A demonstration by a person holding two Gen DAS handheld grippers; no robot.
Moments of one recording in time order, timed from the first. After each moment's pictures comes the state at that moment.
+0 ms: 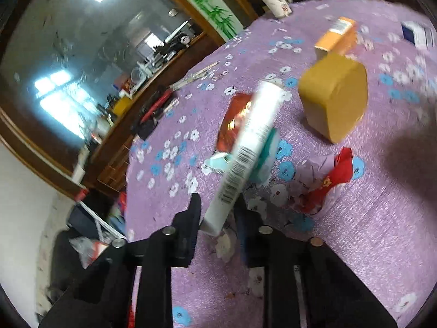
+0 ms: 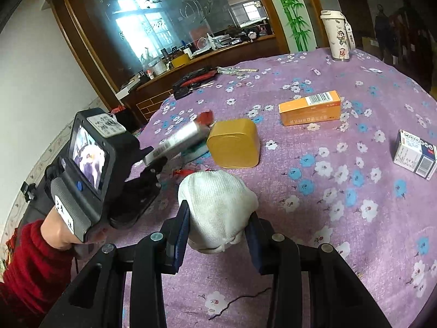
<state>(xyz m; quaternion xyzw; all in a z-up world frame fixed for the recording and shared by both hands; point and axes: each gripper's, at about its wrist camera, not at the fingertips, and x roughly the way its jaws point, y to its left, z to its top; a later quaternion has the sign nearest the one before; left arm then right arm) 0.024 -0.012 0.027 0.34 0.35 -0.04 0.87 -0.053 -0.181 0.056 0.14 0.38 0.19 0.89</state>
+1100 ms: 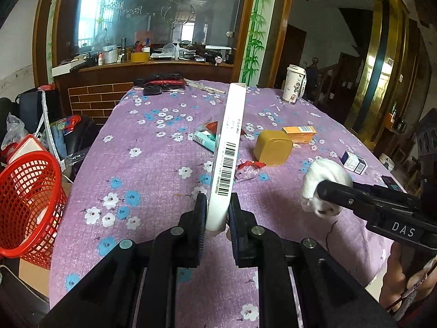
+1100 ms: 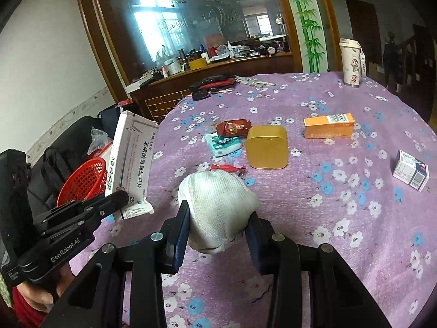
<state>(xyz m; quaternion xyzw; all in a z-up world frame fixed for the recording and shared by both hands) -0.117 0.078 0.082 -0.04 0.33 -0.11 0.94 -0.092 -0.129 0.076 0.07 0.35 0.19 0.91</state>
